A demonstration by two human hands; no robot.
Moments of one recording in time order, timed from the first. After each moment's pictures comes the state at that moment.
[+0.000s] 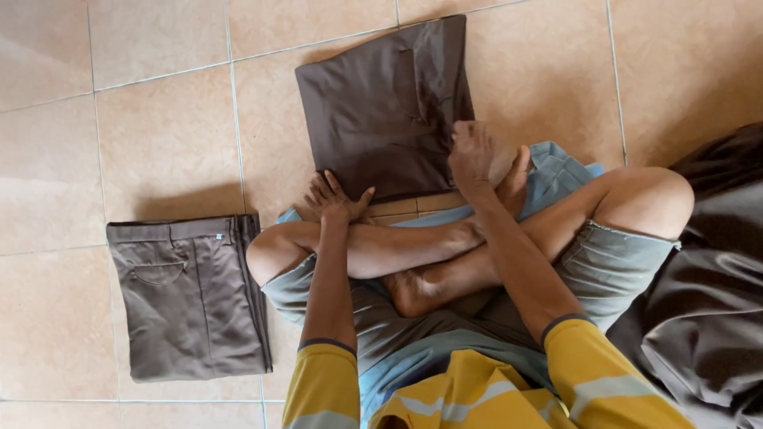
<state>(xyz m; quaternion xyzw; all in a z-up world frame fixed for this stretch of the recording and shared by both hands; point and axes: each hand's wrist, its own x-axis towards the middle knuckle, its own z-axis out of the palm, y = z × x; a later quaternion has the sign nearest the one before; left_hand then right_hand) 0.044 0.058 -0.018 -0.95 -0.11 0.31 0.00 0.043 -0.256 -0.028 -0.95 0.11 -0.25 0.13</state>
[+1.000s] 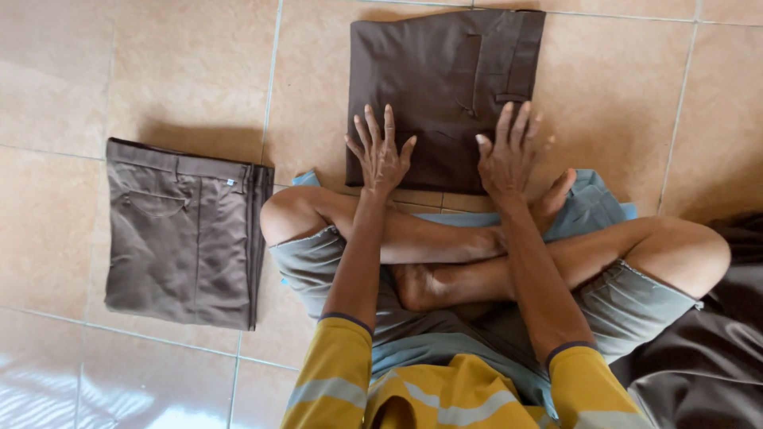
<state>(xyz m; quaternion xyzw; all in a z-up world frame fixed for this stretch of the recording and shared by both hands) 0.055 0.010 0.016 -0.98 0.00 -0.07 -0.19 0.035 -0.231 0.033 -0.98 0.07 -0.17 -0.02</state>
